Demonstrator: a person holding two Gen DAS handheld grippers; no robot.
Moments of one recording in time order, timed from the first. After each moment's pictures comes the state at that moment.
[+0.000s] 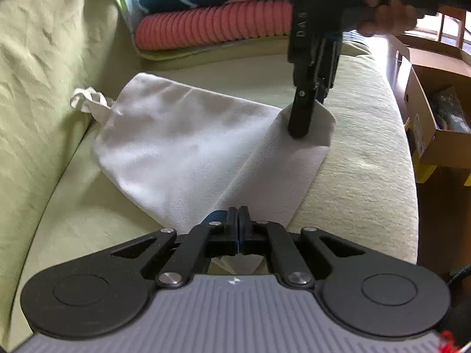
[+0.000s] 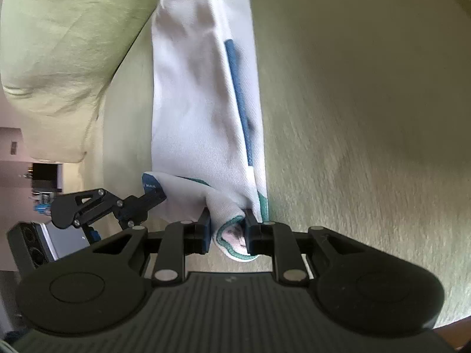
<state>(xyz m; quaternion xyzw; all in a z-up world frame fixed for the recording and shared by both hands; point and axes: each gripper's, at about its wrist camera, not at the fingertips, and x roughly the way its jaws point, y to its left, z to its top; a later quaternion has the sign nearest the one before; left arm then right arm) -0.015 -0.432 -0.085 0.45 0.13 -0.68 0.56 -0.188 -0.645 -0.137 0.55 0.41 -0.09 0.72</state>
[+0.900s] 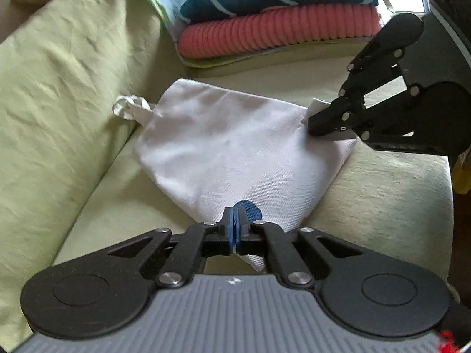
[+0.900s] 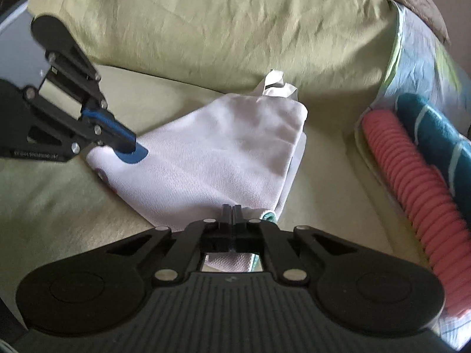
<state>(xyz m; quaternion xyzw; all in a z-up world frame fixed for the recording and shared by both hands) -0.025 -0.409 -0.098 0.42 0.08 -0.63 0.65 -0.172 -0.473 -0.131 -0.02 0.30 -0.30 0.91</state>
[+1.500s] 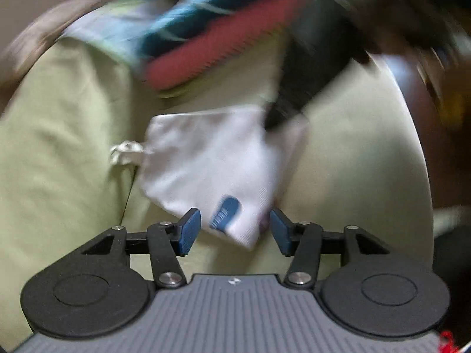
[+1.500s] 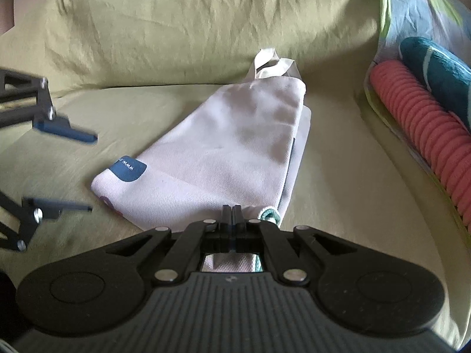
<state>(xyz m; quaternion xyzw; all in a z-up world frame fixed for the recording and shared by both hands) -0.065 -0.364 -0.100 0.56 -0.08 -0.62 0.55 -0.176 -0.503 -0.124 0.11 0.29 -0.26 0.91</state>
